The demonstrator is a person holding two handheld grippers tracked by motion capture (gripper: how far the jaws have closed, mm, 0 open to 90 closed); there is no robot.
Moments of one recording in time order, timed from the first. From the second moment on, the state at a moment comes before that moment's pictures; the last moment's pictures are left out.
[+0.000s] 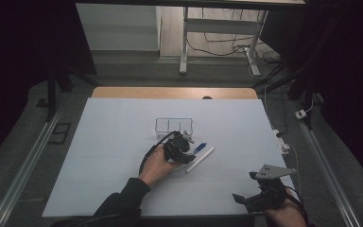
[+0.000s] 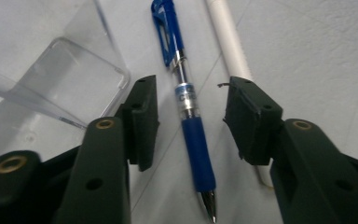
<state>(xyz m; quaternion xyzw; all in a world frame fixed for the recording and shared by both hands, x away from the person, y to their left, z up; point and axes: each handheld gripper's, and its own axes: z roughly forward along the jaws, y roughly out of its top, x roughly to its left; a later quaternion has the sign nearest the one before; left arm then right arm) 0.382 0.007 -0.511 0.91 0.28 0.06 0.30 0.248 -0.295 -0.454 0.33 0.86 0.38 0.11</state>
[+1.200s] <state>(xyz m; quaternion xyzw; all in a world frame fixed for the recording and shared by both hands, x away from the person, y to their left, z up) 0.371 0.017 -0.494 0.88 0.31 0.04 0.35 0.248 -0.294 -0.454 0.33 0.86 0.37 0.11</state>
